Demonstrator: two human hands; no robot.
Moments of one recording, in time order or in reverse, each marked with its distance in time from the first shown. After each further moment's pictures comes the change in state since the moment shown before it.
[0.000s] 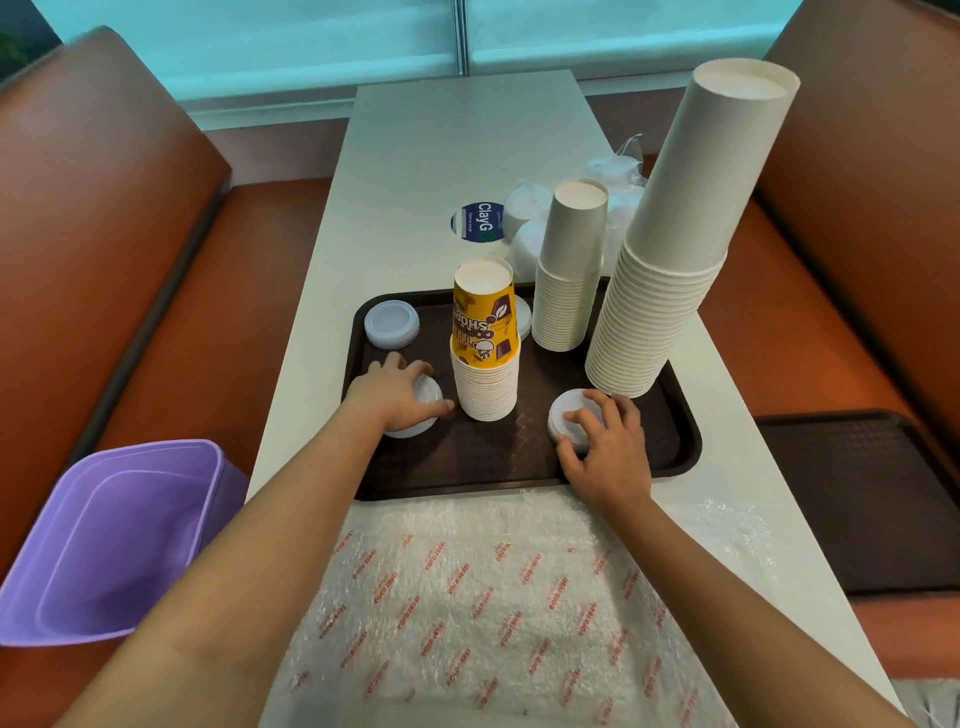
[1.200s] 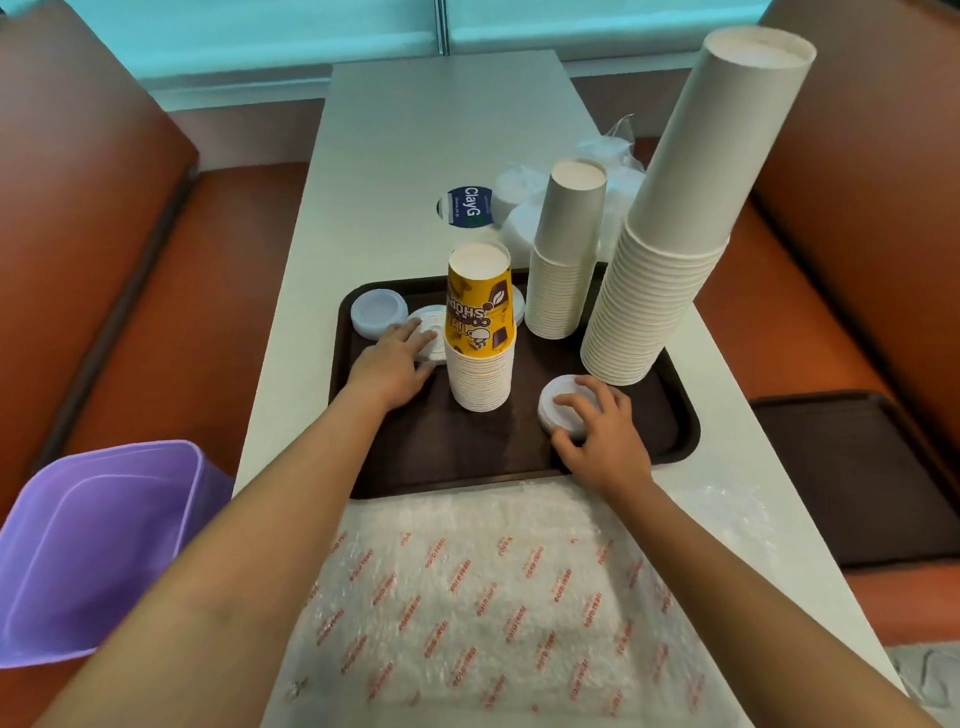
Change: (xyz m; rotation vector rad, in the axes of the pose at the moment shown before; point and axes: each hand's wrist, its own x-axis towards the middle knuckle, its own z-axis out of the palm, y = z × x) left_hand 0.027 0.001 0.003 -0.146 0.214 0.131; right_hand 0.005 -0.003 -0.003 0.062 -0.120 0.041
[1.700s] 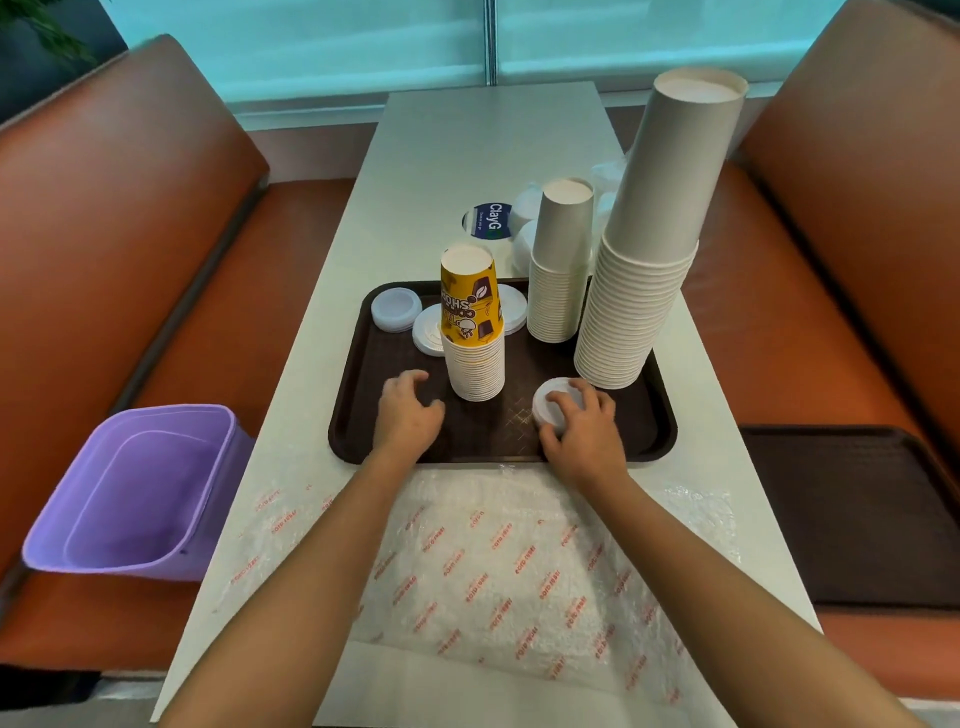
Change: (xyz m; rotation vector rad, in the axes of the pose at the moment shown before) left_hand -0.094 0.072 0.018 -0.636 0.291 -0.516; right_hand -0.004 0.001 -0.011 -0.070 -0.071 -0.035
